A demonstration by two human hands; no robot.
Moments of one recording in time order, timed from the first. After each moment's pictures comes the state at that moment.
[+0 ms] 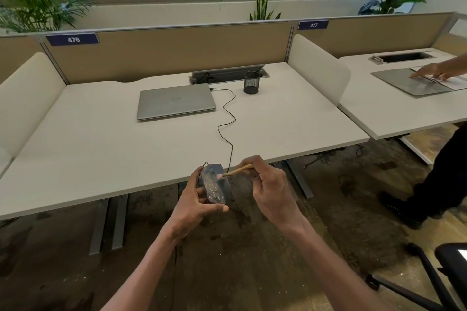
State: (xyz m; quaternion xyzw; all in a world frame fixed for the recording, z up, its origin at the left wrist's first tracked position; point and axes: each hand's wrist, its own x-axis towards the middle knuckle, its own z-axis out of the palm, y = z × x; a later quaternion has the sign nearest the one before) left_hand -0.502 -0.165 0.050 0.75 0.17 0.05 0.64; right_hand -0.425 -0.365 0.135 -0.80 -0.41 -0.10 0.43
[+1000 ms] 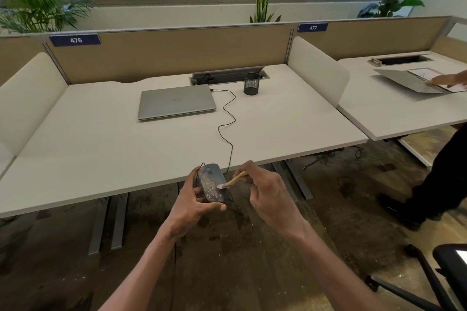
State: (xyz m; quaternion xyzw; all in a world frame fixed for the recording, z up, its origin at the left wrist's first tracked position) left_hand -0.507 -0.159 0.044 0.74 0.17 0.05 0.65; right_hand -0.438 -0.370 0.137 -0.80 -0.45 -0.08 0.39
